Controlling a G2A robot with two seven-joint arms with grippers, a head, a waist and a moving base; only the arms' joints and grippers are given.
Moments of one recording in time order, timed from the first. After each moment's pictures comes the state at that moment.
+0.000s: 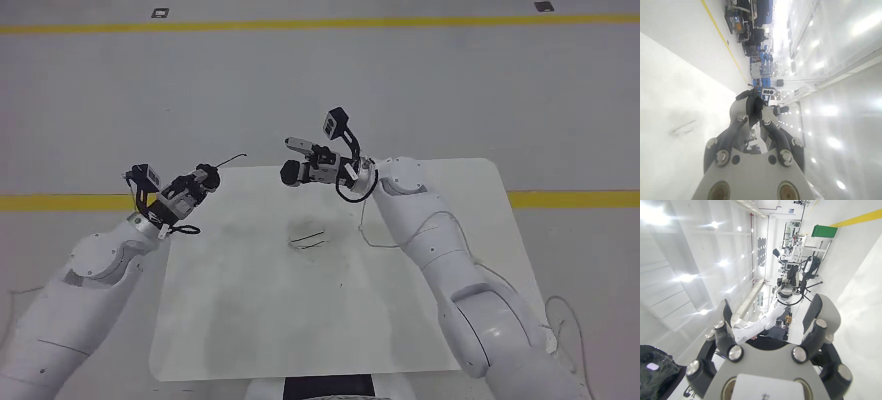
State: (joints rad) left arm 1.42 -0.76 -1.31 -1.57 -0.82 -0.19 -0.50; right arm -0.70 -1.63 1.17 -0.66 0.42 -0.32 1.21
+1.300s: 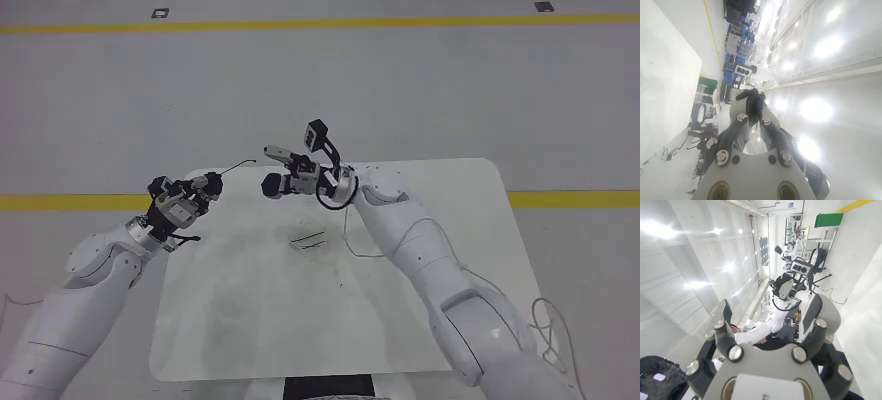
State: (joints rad) left arm 1.44 -0.79 -1.35 -1.56 -1.15 -0.03 -0.72; right arm -0.74 -1.66 1.07 -0.71 0.47 -0.24 1.11
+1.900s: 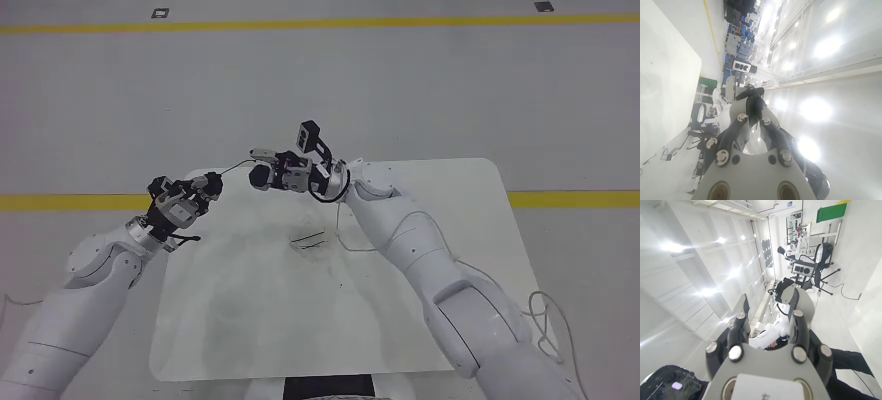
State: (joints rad) left arm 1.44 -0.79 -1.35 -1.56 -1.15 -0.03 -0.72; right arm -0.67 -1.70 1.02 -0.58 0.56 -0.19 1.10
